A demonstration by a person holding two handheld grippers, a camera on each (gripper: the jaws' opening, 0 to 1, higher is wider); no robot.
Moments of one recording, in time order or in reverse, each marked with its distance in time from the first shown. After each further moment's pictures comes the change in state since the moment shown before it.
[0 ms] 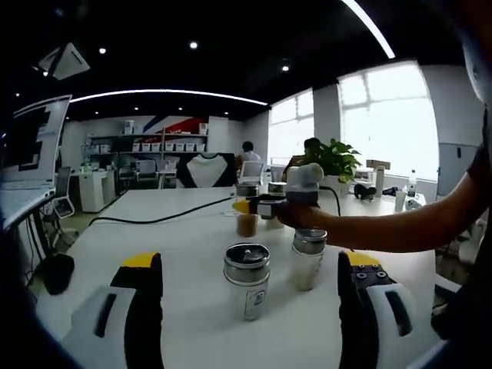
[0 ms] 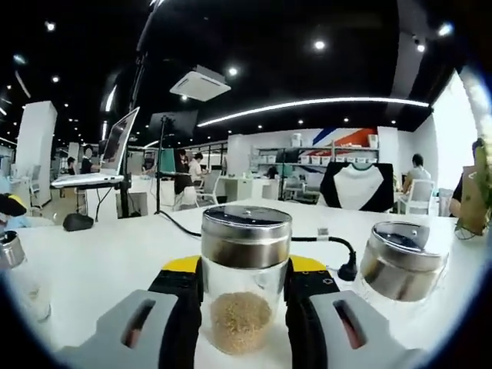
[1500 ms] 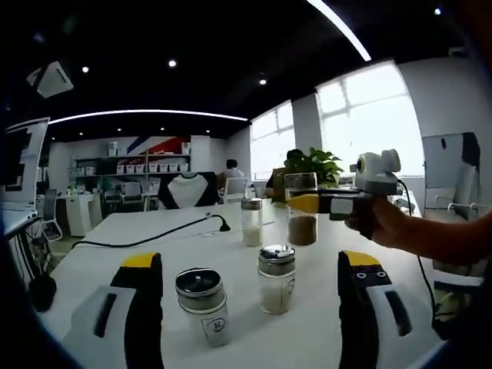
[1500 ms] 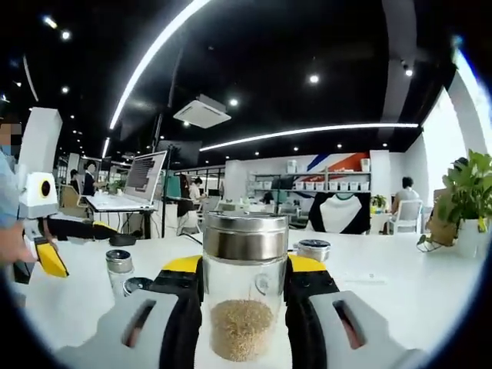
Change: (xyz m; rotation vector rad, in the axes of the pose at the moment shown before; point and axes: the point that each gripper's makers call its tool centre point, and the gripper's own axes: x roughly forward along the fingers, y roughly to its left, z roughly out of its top) left arm 0.018 -0.050 0.012 0.095 -0.095 -0.092; right arm -0.195 0.044 0.050 -0.038 -0.147 -0.044
